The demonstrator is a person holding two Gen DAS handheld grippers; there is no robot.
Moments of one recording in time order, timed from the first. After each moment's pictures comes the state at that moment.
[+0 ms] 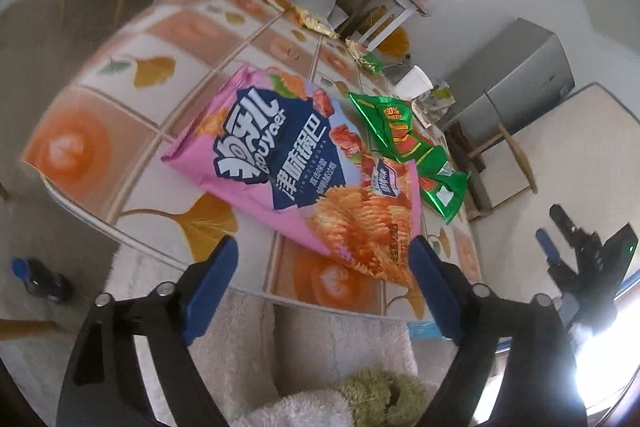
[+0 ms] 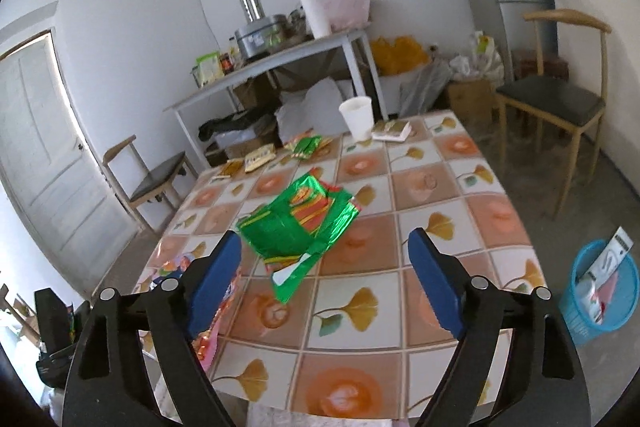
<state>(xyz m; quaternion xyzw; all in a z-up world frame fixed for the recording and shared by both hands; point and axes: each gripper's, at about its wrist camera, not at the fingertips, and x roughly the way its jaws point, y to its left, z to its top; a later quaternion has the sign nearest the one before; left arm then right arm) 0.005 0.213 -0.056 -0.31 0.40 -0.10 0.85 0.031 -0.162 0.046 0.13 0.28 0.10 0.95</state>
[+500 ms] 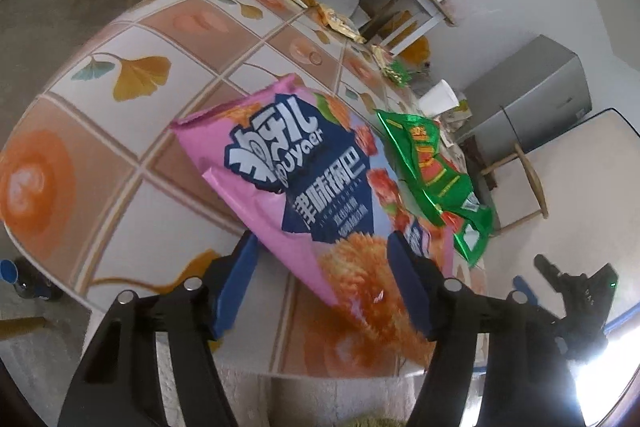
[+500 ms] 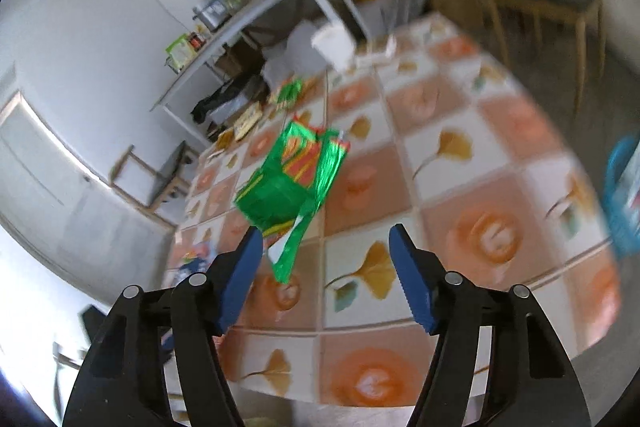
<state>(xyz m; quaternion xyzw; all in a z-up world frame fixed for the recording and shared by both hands) 0.049 0.218 -0.064 -0.33 0.41 -0.07 0.85 0.076 -0.179 -0.003 0.28 0.40 0.11 0.86</state>
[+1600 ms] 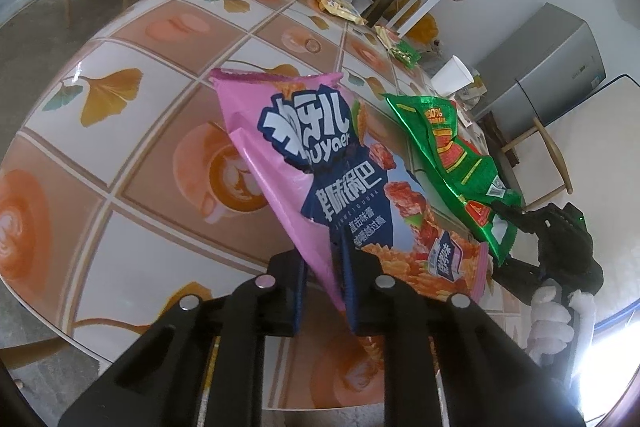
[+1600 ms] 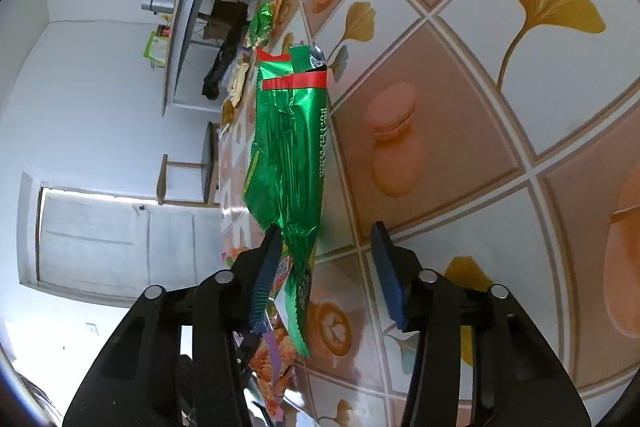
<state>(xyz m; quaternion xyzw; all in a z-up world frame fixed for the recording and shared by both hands) 0.077 0.202 -0.073 -0.27 0.44 -0.06 0.85 0.158 -0.161 -0.075 0.44 0.51 0.17 0.72</state>
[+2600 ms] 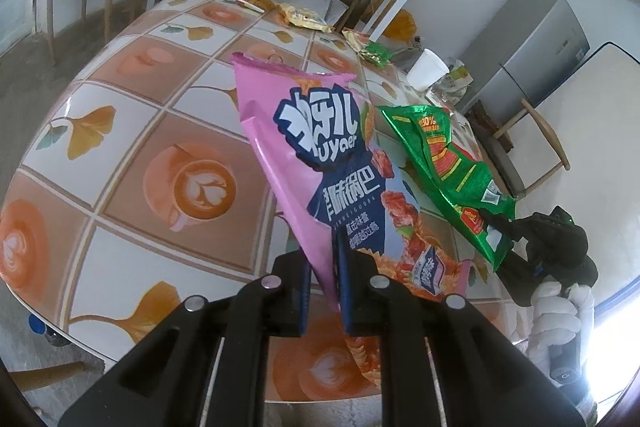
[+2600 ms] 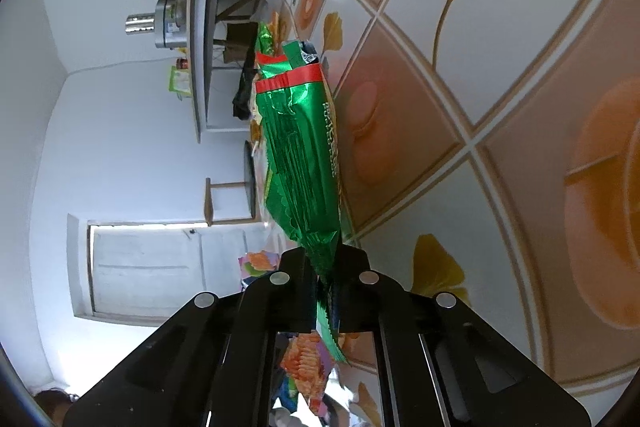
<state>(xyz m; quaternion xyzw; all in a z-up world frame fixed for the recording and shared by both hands) 0.075 0.178 -0.054 -0.22 0.42 -0.08 0.88 0.132 -0.193 -0.092 0.55 0.47 0.19 0.67</state>
